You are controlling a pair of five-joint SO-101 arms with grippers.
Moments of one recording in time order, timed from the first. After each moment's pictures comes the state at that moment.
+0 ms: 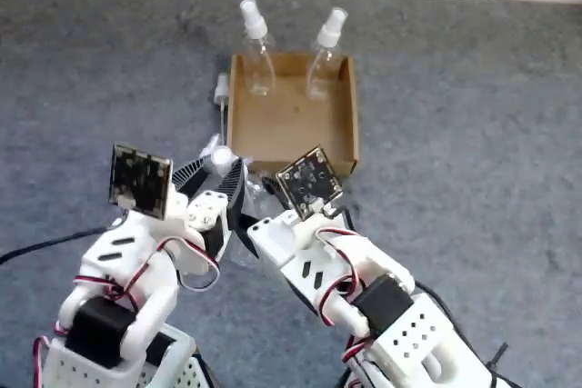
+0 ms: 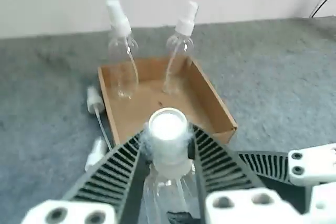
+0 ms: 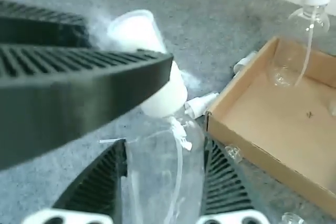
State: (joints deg) left arm 16.7 -80.6 58.9 56.2 13.7; right arm -44.4 -68.3 63.8 33.9 -3.9
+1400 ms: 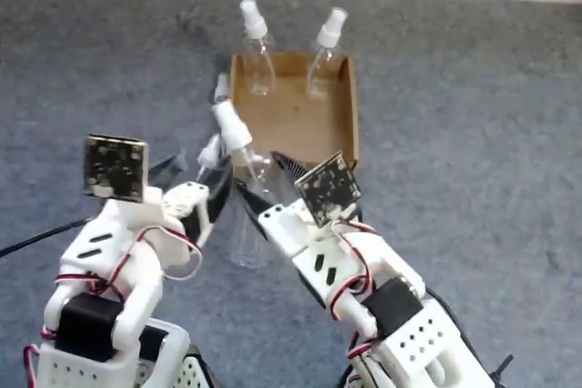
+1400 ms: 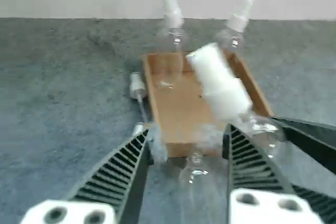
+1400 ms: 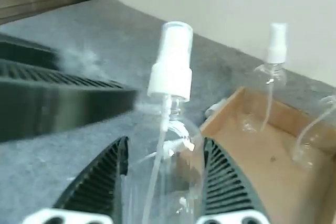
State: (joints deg) left arm 7.9 -79.6 54.0 60.5 12.8; right arm -39.6 -70.9 67.6 24.0 2.9
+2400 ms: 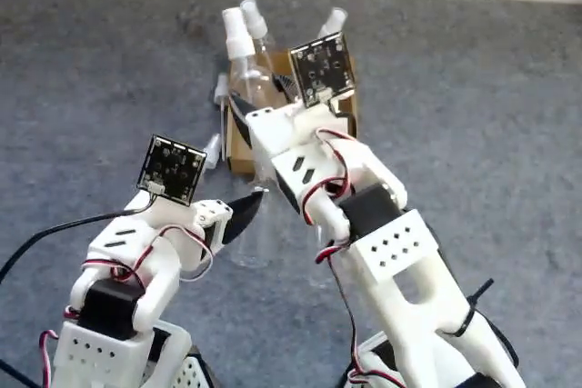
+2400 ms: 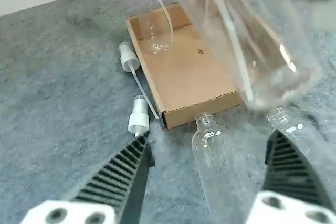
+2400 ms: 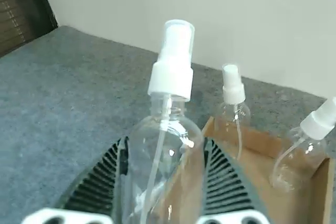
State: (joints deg) left arm 10.6 -79.6 62.2 59.1 0.1; right arm -34.8 -36.6 31.4 29.4 -3.6
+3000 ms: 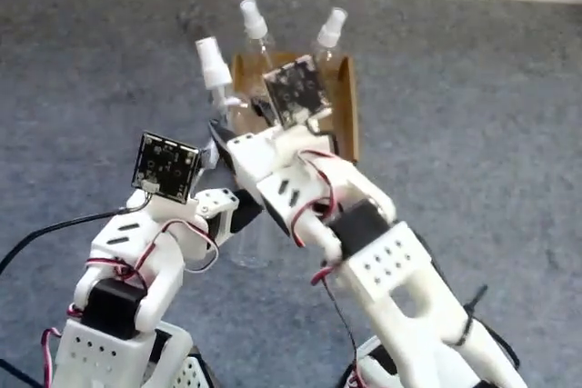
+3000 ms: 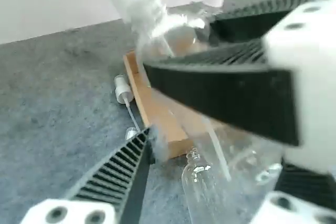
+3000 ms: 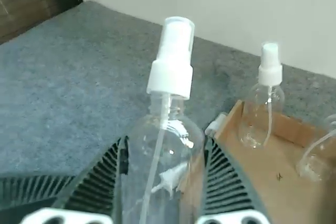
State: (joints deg) left arm 10.8 -79.3 63.2 49.5 3.2; right arm -39.1 -42.6 36.1 30.3 -3.9
